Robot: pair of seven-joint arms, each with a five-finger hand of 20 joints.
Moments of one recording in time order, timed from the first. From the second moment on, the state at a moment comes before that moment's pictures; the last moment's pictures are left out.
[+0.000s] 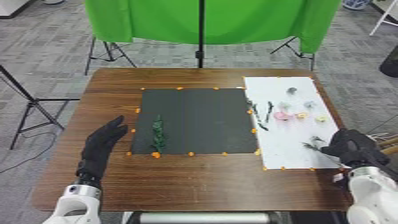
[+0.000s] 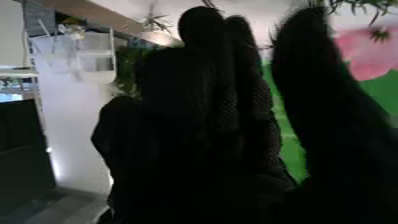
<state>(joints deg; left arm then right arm) 123.5 -70.9 -94.0 -116.8 64.0 6.6 6.4 -121.9 -53.2 97.6 -114.2 -140.4 3.4 26.2</state>
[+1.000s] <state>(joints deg) 123.6 -71.0 -94.1 -117.2 64.1 6.5 5.8 -93.1 -60.2 69.0 -114.0 -130.4 6.5 24.1</state>
